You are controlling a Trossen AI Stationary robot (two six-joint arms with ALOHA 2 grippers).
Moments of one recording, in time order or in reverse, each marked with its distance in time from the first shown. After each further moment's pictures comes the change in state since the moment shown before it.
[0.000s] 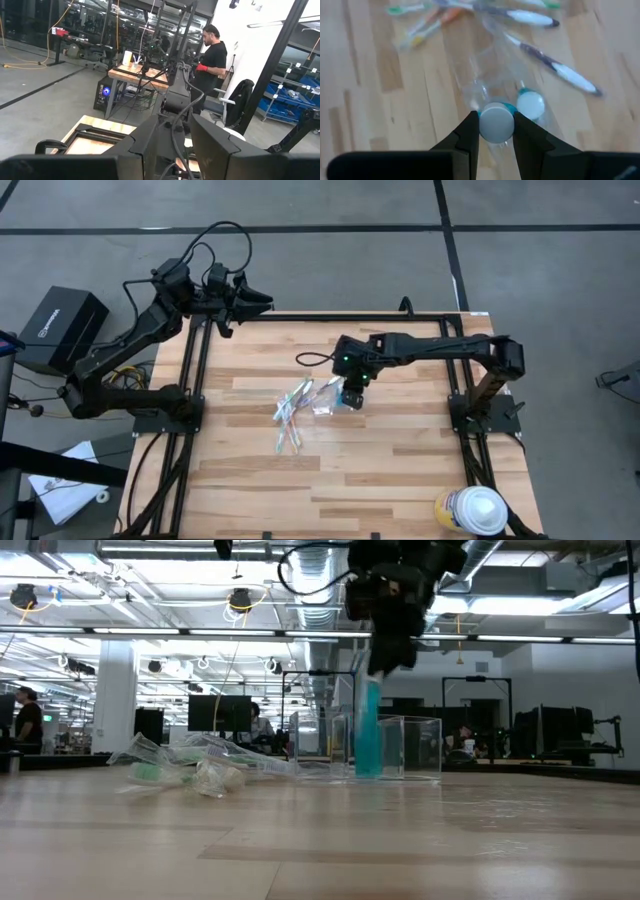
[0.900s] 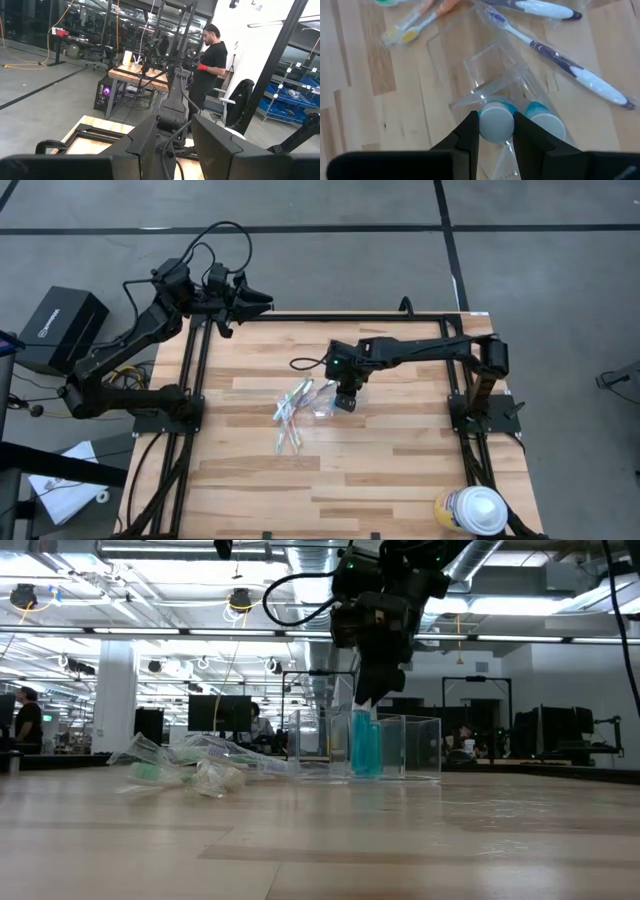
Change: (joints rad) left arm 0.000 0.000 0.000 -0.001 -0.001 0.003; right arm -0.007 0.115 0.007 0.054 -0.052 -0.018
